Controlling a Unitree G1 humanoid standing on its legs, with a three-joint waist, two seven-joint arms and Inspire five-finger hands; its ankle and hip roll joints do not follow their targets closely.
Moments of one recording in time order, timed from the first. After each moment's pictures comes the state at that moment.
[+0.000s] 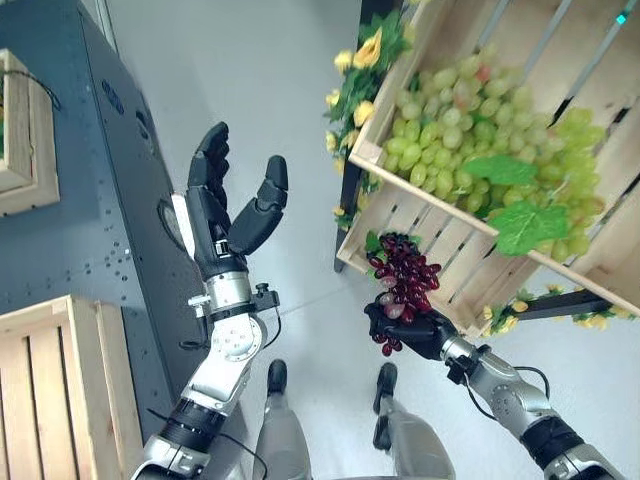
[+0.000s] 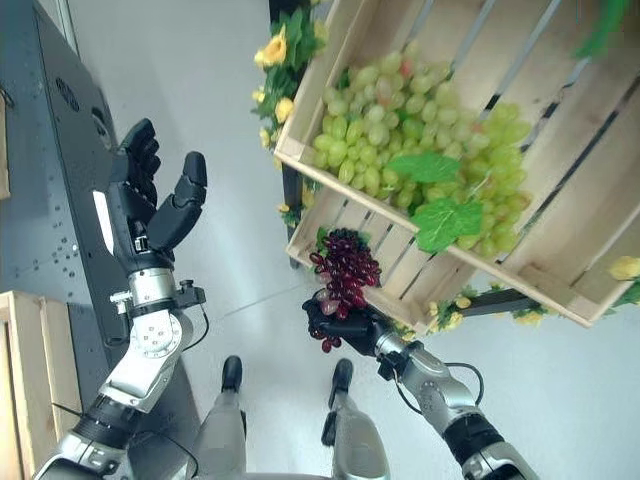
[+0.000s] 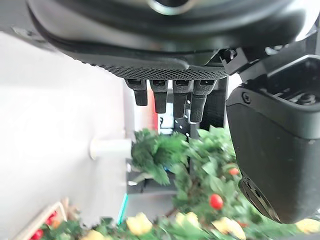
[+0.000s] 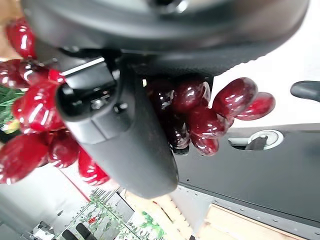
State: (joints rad) left arm -0.28 0.41 -0.27 0.02 -0.15 -0.45 0.74; right arm -0.24 -0.49 0.41 0.41 0.91 -0.01 0.45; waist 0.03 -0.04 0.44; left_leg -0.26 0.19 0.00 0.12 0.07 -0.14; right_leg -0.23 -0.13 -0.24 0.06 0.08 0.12
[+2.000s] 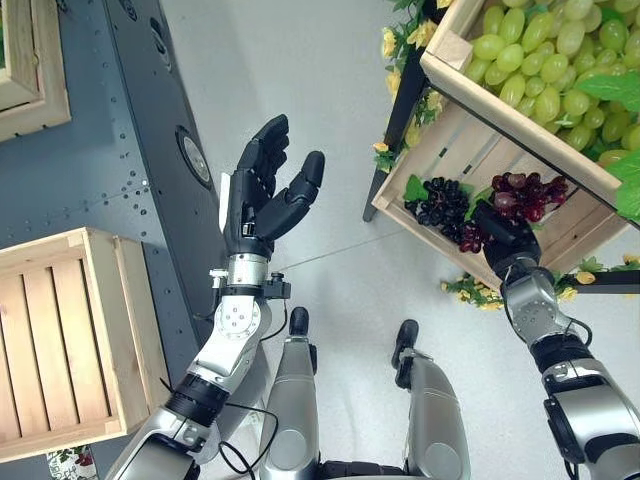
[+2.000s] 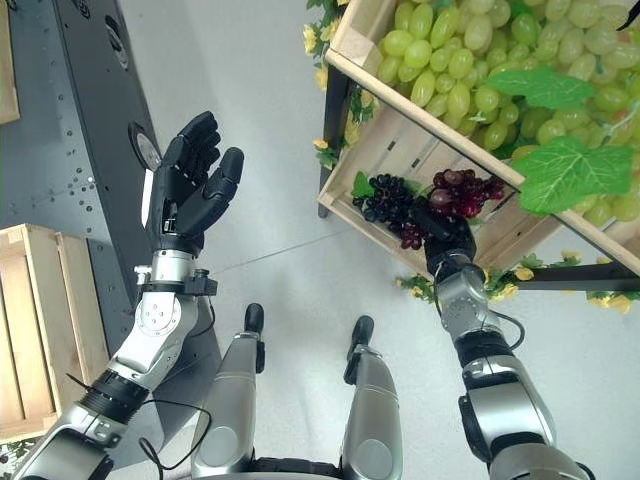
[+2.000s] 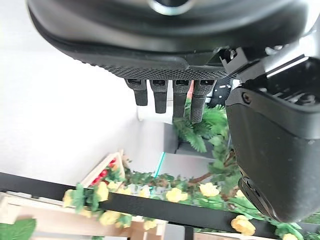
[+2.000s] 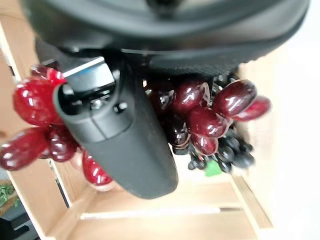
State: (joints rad) left arm -0.35 0.46 -0.36 0.12 -0.41 -0.48 0.37; right arm -0.64 -0.53 0.16 0.82 1.16 -0.12 -0.08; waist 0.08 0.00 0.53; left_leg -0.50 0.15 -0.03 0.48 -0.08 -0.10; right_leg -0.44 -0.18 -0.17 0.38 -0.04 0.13
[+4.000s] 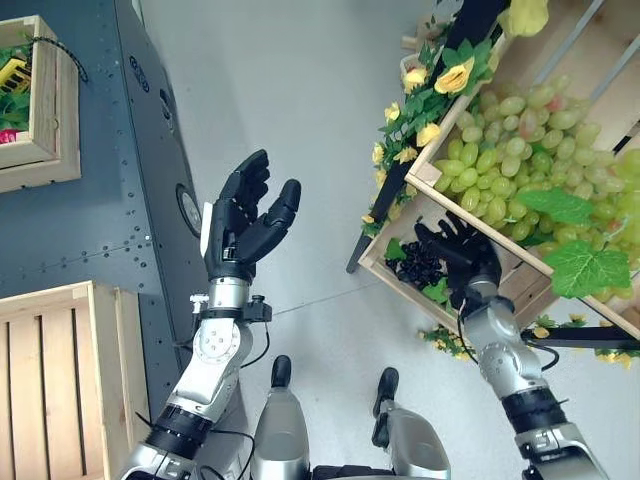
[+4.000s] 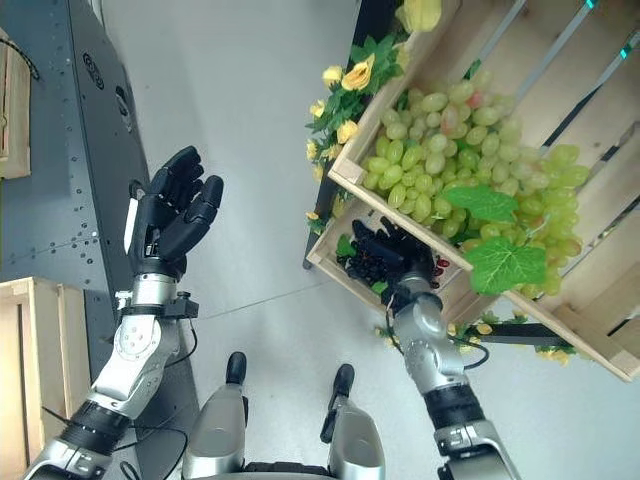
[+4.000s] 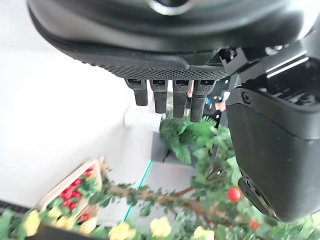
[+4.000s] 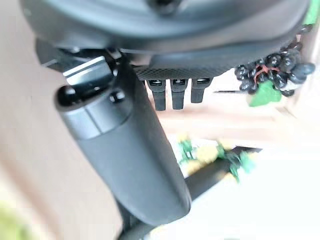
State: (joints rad) left arm -0.17 0.45 -0.23 0.03 -0.42 -0.42 0.32; right arm -0.27 -0.32 0.14 0.18 0.79 -0.05 -0.22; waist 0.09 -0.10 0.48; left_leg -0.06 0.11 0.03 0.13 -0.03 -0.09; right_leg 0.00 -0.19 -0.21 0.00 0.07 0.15
